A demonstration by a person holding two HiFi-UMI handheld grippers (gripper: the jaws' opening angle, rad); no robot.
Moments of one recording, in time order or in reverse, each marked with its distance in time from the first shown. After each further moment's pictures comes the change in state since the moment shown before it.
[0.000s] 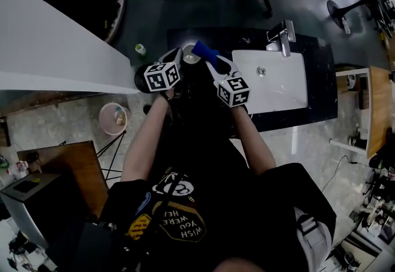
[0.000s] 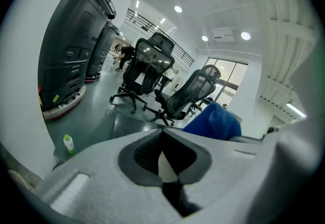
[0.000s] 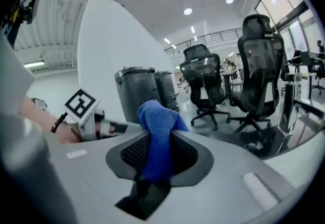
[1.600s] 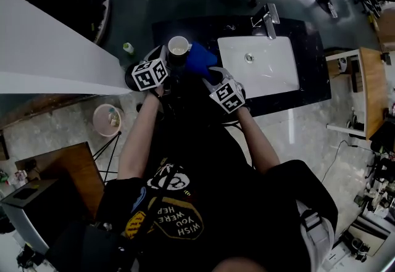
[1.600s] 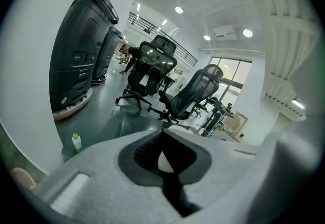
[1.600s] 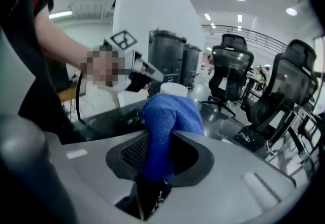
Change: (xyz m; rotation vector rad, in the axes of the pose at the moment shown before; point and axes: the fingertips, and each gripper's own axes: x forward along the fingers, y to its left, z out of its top) left arm -0.026 0.000 -0.014 0.011 -0.015 0.069; right arm -0.068 0.022 -0.098 -0.432 0.359 0.084
